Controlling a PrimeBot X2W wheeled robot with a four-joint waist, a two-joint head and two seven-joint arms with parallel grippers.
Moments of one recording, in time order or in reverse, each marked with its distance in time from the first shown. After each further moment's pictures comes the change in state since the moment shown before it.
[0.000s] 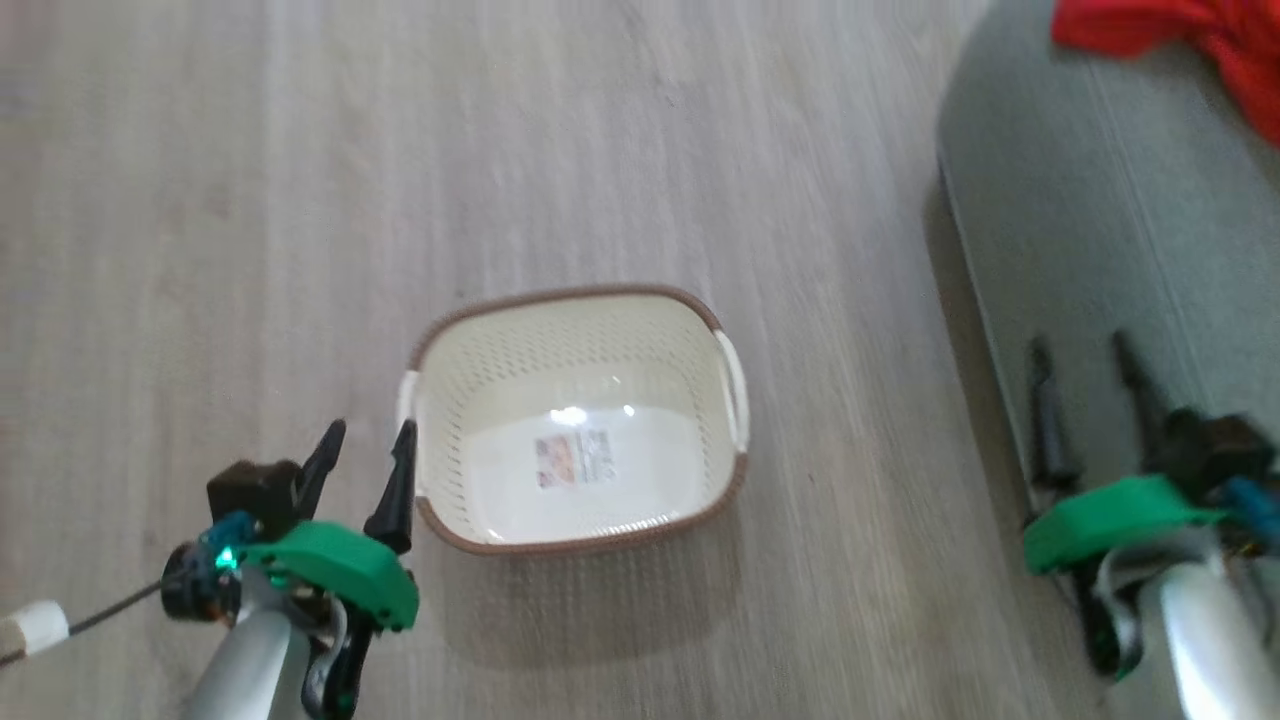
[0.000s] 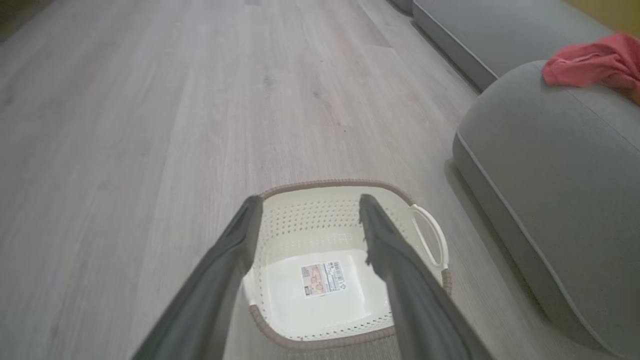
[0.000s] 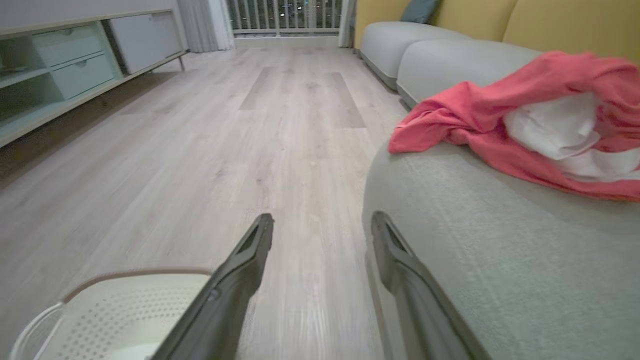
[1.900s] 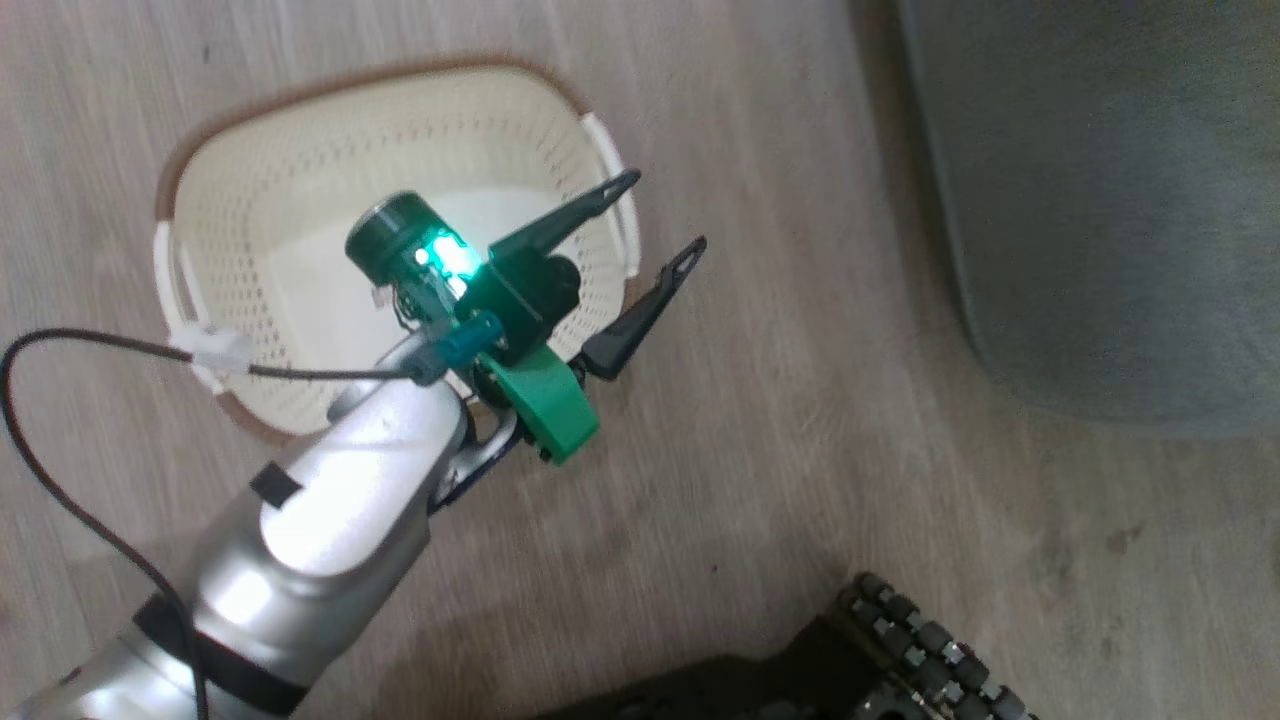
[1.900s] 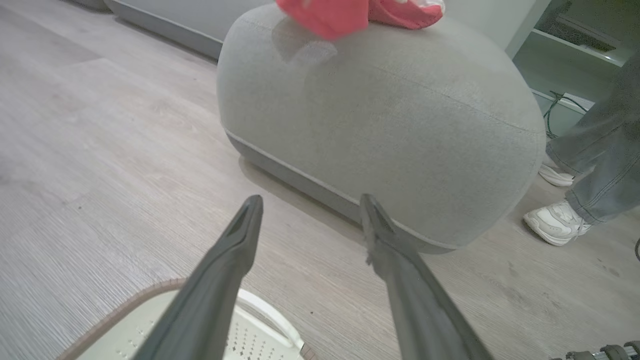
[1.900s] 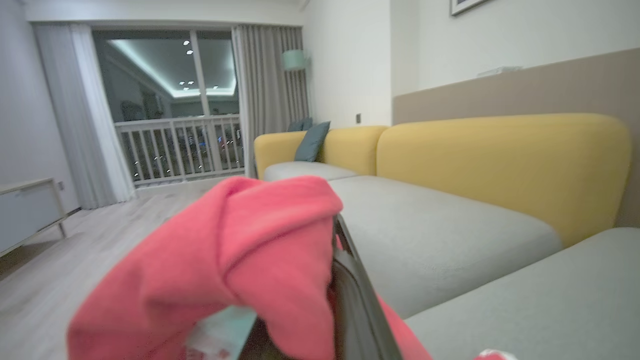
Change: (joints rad) left arm -0.492 0.084 -0.567 -0.170 0.075 -0.081 0.002; right arm -1.062 -0.338 -0.034 0.389 0.420 0.000 0.001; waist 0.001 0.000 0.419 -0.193
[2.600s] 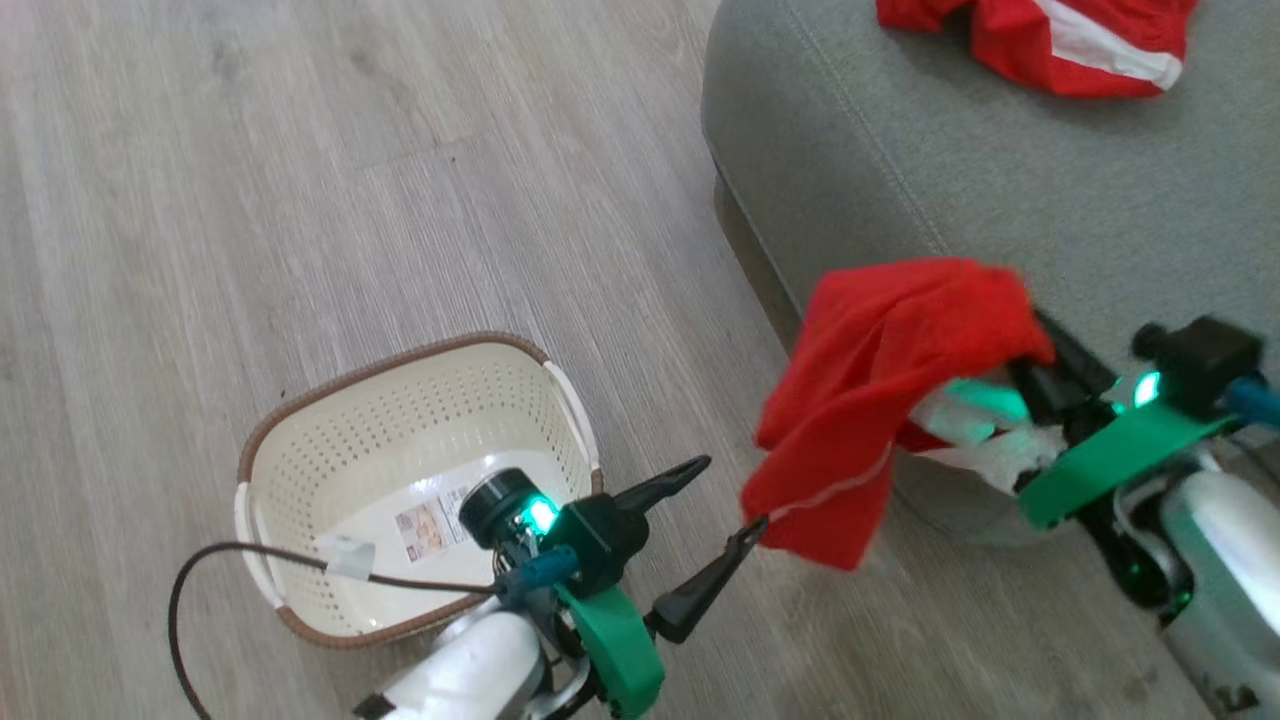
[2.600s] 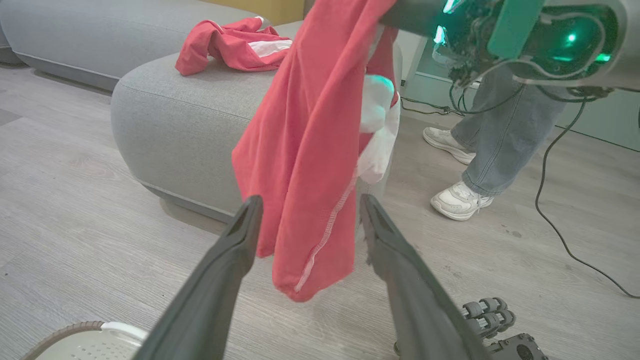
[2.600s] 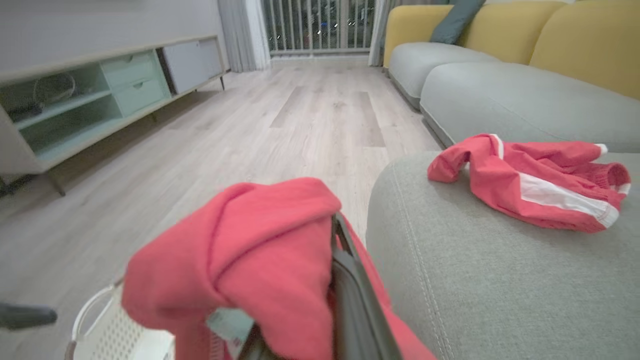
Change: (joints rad) left arm 0.348 -0.070 -0.085 -0.019 -0.062 0.000 0.001; right arm 0.883 -0.072 0.602 -0.444 0.069 0.000 -0.001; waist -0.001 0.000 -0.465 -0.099
